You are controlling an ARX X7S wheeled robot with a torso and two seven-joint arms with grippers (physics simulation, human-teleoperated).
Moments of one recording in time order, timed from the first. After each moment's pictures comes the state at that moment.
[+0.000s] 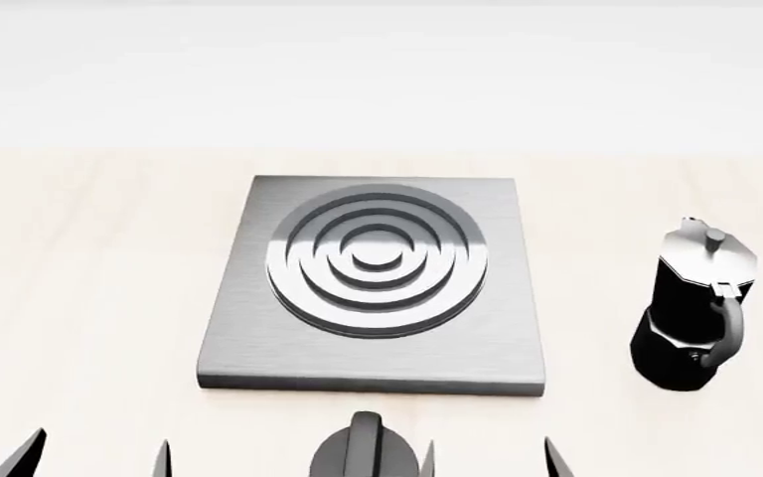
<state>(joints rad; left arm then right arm) 0.01 -0.25 0.27 0.09 -0.18 0.08 -0.23 0.03 0.22 -0.29 -0.07 0.17 -0.02 0.25</state>
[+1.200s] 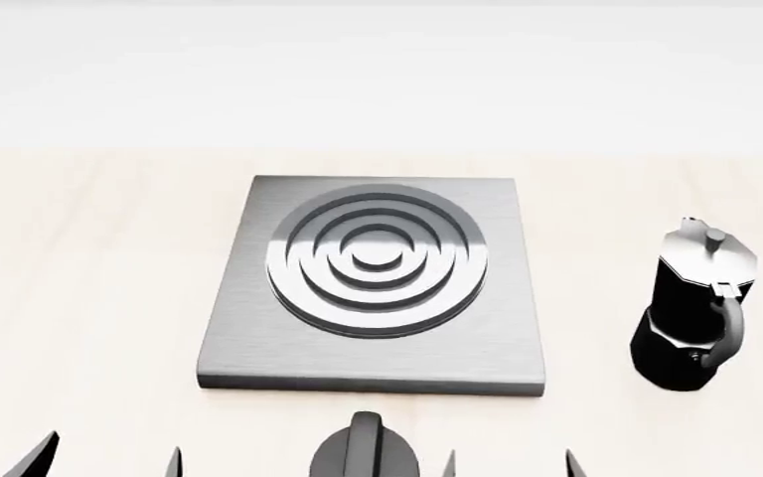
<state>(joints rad) 0.01 -0.27 0.31 0.10 -0.20 0.08 -0.23 0.02 0.25 -0.30 -0.06 0.17 -0.01 0.31</state>
